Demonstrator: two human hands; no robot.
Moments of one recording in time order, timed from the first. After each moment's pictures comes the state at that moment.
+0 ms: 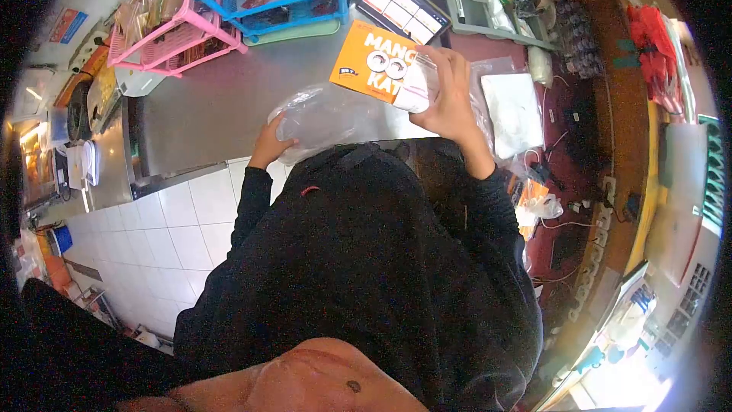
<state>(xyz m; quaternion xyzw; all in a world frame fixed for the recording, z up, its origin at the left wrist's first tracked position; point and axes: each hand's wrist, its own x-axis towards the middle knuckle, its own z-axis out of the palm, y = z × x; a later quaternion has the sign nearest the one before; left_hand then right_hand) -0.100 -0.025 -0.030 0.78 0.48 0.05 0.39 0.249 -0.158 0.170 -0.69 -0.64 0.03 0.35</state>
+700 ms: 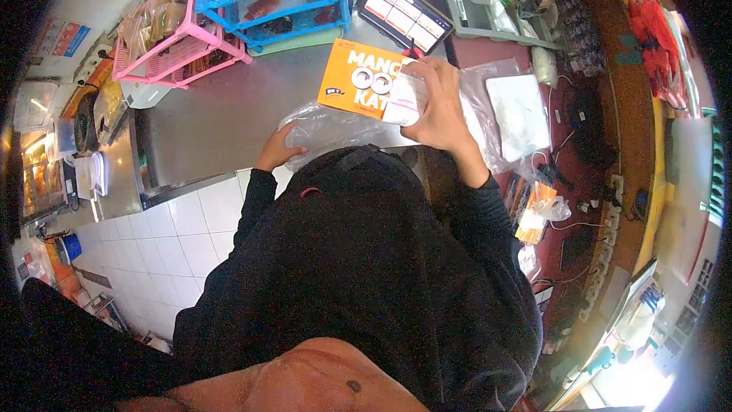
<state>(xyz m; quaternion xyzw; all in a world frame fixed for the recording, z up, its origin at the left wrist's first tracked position) -0.097 -0.007 -0.032 0.81 0.43 -0.01 0.40 0.231 -0.151 0.173 -0.68 -0.64 0.06 0.35</state>
